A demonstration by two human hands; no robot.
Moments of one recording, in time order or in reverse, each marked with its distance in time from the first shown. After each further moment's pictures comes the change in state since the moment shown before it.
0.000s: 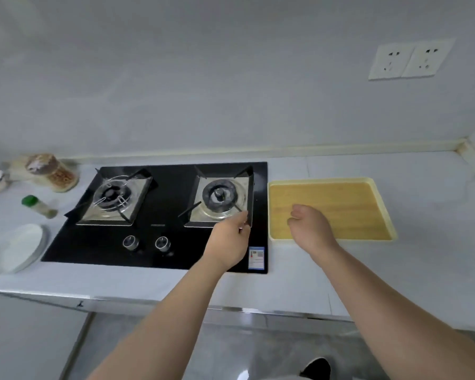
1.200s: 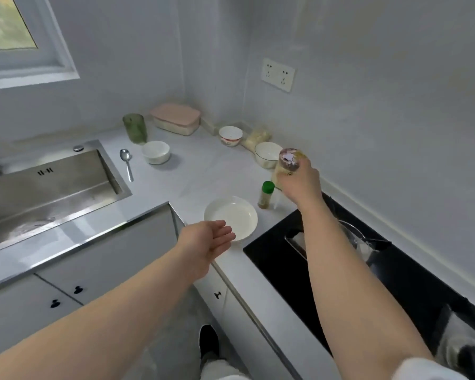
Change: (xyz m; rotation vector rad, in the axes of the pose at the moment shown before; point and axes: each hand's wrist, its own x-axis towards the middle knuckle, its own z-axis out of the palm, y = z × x) left_hand -0.132 -0.441 -0.433 -1.510 0.831 -0.732; right_hand -0.030 -0.500 0.567 -0.199 -0.295 -0.627
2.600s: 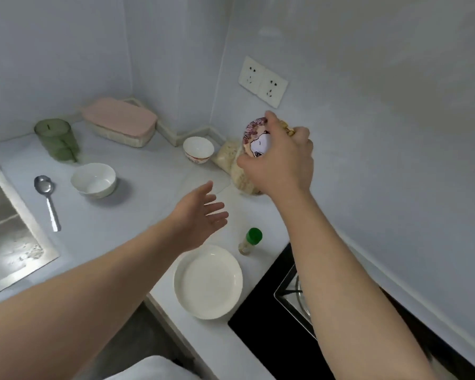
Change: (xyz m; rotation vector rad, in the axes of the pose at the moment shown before) left_hand 0.204 0.171 0.095 -0.062 -0.387 -0.190; right_hand 0.149 -0.144 0.039 -0.466 0.227 -0.189
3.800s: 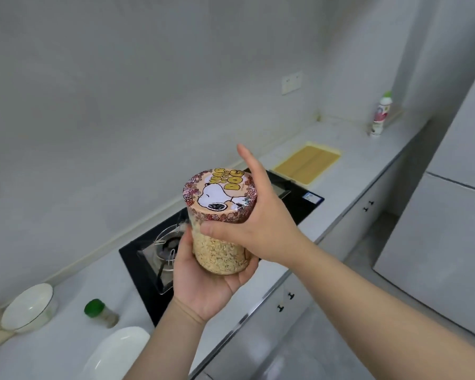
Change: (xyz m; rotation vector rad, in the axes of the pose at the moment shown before) left_hand -0.199 -0.203 0.067 0.413 -1.119 -0.918; right_hand -0.402 0.034 -0.160 0.640 0.787 0.561
